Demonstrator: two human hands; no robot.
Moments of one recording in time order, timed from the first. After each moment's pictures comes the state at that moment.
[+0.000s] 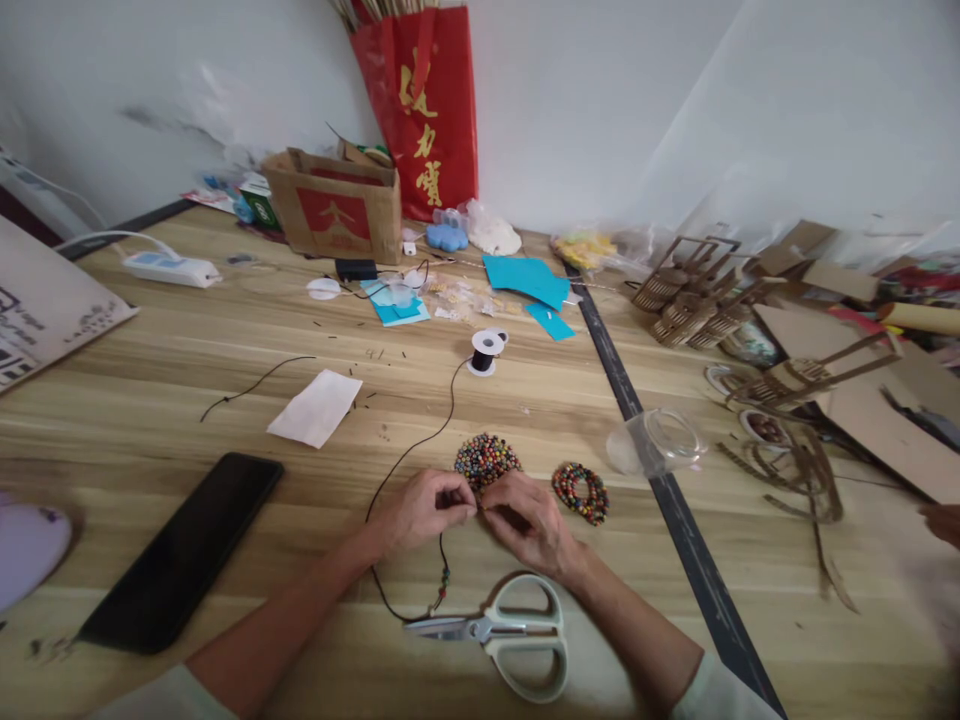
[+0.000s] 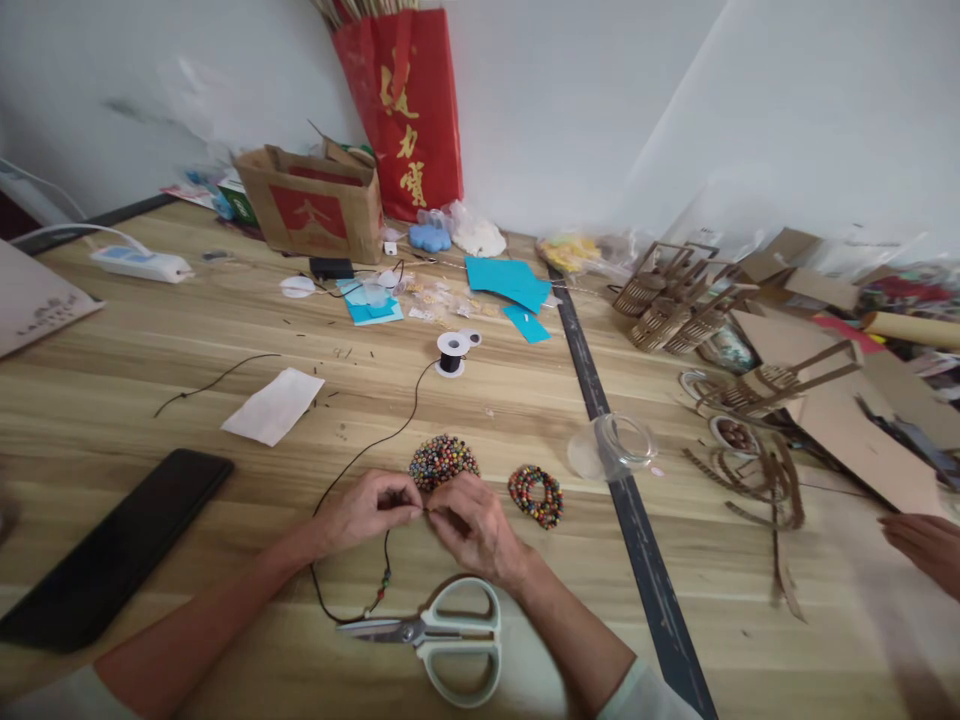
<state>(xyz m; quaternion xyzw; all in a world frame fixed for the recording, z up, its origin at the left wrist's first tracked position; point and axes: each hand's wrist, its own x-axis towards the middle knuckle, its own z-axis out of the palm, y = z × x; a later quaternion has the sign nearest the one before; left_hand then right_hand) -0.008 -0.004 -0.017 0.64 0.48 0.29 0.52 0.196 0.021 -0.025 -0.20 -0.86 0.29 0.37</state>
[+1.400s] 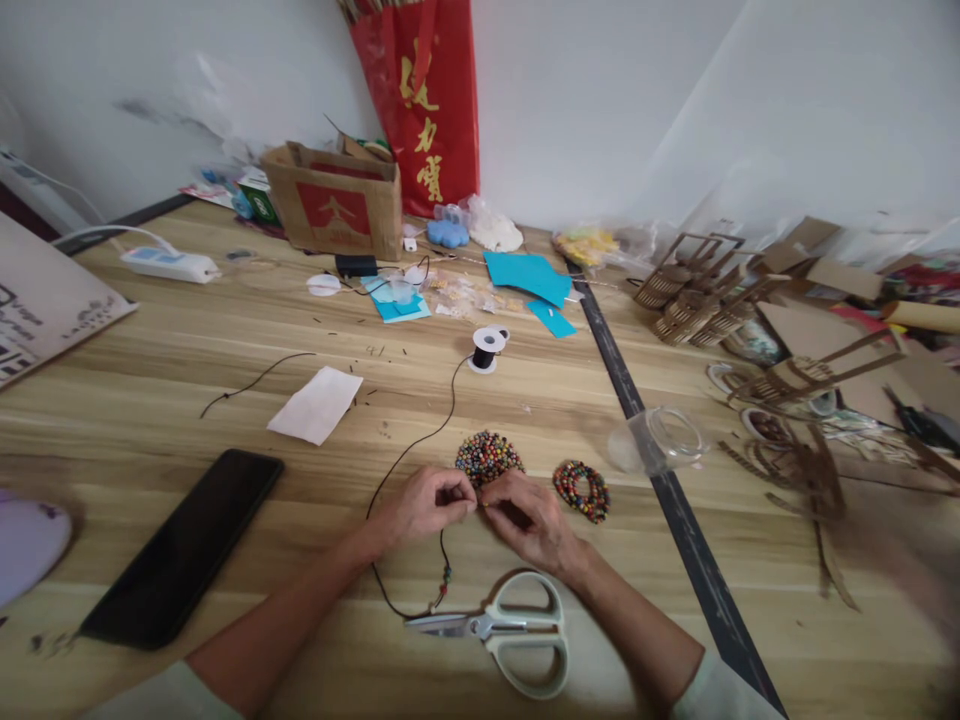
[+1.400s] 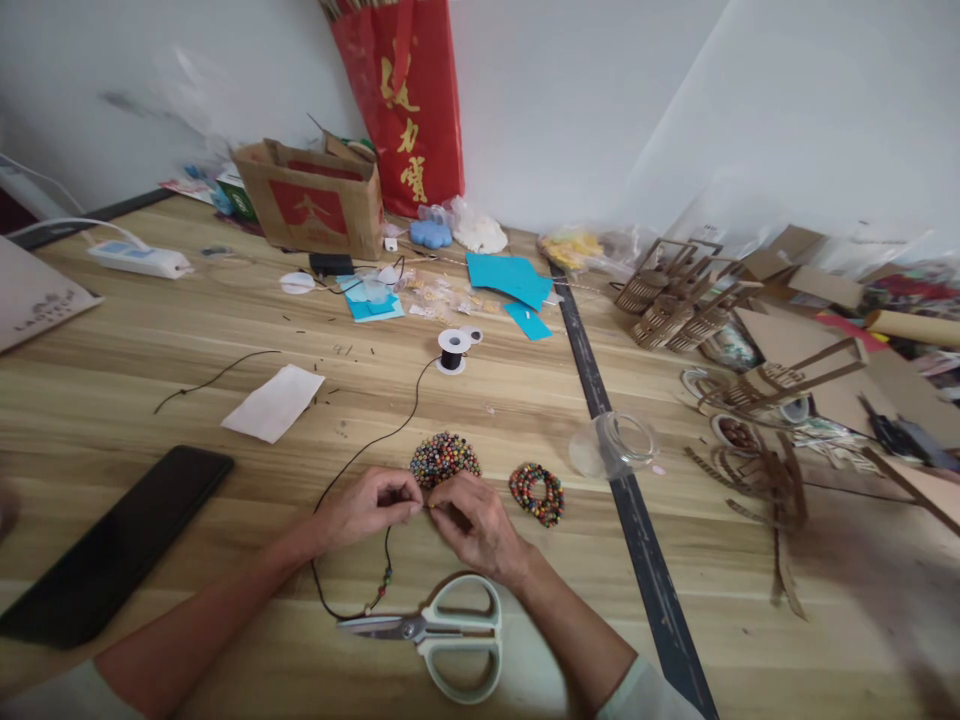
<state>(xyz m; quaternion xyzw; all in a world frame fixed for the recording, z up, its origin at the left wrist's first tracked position) -0.008 -0.004 -0.015 0.64 0.48 0.30 0.52 0.194 0.020 -0.025 -0.21 -0.85 0.30 0.37</state>
